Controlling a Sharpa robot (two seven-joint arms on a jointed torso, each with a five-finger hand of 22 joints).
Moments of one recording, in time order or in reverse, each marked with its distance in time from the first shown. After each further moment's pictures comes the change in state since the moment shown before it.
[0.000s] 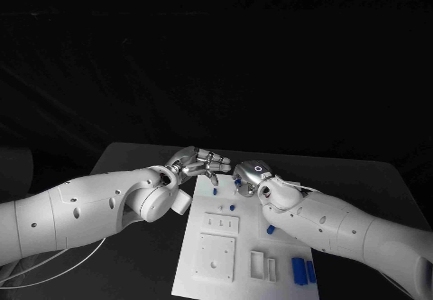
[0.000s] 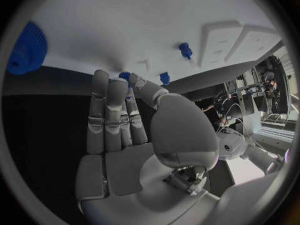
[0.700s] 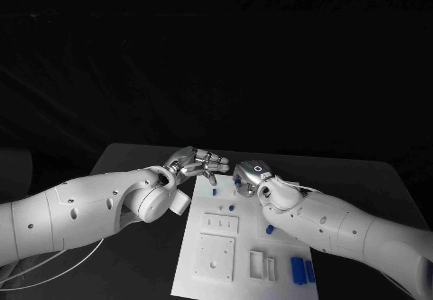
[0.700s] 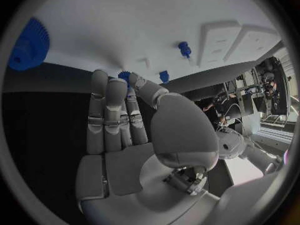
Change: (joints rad) left arm -0.001 -0.006 0.000 0.003 0.002 0.000 0.001; left_hand 0.000 0.000 0.000 0.000 0.000 0.000 0.000 0.000 0.000 0.000 0.000 0.000 0.000 0.000 0.000 0.000 0.000 0.000 0.000 0.000 0.000 0.000; right arm -0.001 -0.008 0.002 0.010 -0.011 -0.011 0.000; right_hand 0.006 0.006 -0.003 -0.003 -0.007 0.068 -0.018 0.000 0.003 0.042 0.019 -0.009 0.000 -0.002 -0.013 0.001 0.002 -0.023 -0.008 -0.017 0.016 -0.033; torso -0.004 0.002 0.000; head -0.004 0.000
